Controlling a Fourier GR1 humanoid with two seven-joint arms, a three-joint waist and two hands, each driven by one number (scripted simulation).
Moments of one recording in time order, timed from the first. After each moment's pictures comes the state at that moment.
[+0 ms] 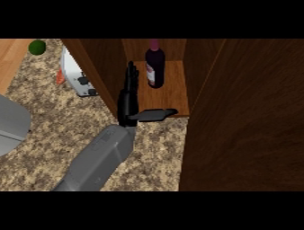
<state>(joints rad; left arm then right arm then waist) -0.69 0.00 -0.50 -0.69 0.77 0.50 -0.77 -0.06 -0.02 0.13 -2.45 -0.10 0.12 0.60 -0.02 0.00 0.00</state>
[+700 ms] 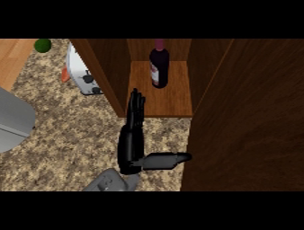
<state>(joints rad) -0.33 0.05 -0.72 -1.30 0.63 0.74 -0.66 -0.05 -0.04 0.09 -2.47 -0.10 0.12 0.61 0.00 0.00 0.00</state>
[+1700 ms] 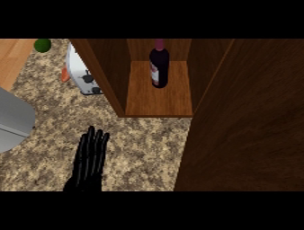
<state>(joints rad) 0.07 0.37 -0.80 -1.89 0.51 0.71 -0.57 -0.02 -0.06 0.12 -2.45 -0.14 0.21 0.65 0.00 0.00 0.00</state>
